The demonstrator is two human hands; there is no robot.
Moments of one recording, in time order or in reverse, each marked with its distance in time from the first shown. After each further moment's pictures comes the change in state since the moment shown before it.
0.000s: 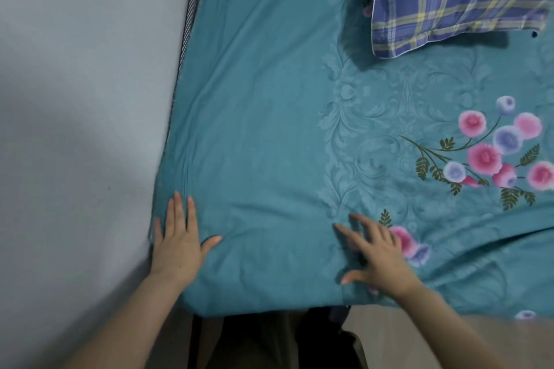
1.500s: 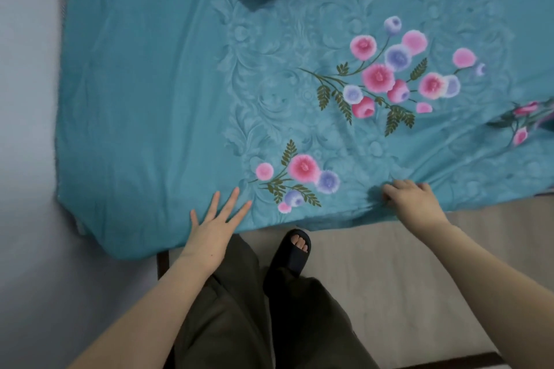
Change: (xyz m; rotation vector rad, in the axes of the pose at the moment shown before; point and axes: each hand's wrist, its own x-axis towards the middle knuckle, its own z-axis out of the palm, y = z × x) left_hand -0.105 0.181 0.054 0.187 -0.129 0.493; right_hand -0.144 0.186 0.011 -0.277 0.025 0.286
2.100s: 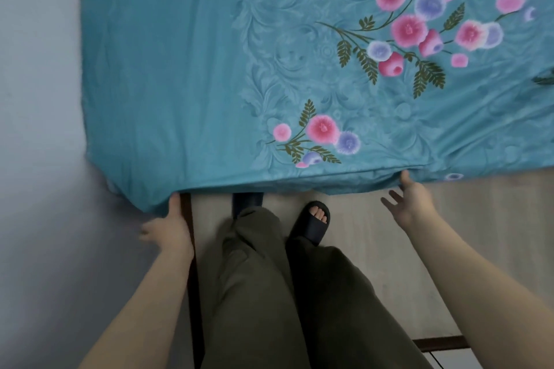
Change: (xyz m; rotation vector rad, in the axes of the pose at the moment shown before) left_hand -0.054 -0.043 0.040 -1.446 0.652 -1.295; right_hand -0.020 -0.073 0.053 2.087 0.027 1.143
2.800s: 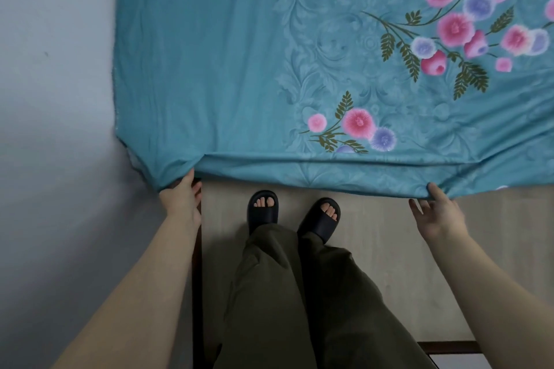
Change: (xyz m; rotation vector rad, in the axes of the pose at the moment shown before) left_hand 0.052 0.015 -0.001 -0.434 -0.237 -0.114; right_hand -0.021 0.022 -0.001 0.163 0.032 -0.114
